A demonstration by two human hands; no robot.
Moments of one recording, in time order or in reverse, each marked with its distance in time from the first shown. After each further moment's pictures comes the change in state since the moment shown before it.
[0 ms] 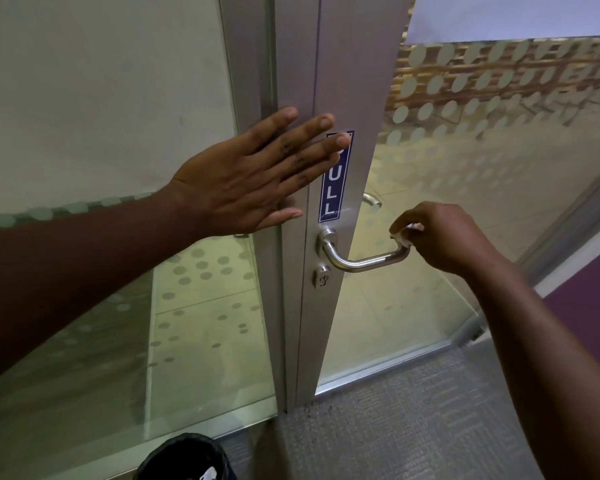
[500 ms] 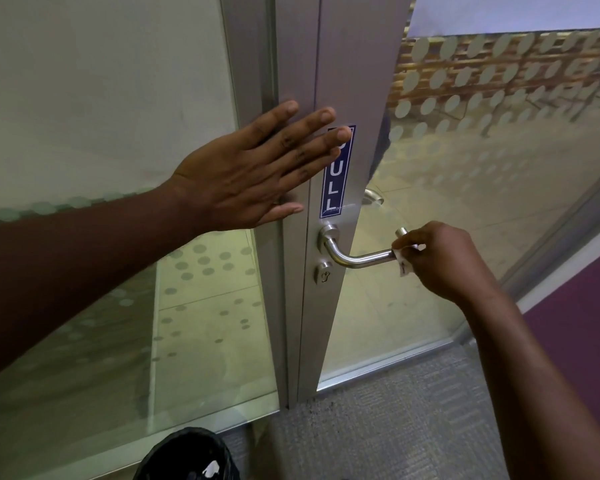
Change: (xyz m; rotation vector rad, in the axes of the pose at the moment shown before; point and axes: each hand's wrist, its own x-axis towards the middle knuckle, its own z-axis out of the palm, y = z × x) left_hand -0.001 0.001 0.000 0.018 -0.004 0.003; right_hand -0.033 -0.008 0.020 0.125 0.092 0.072
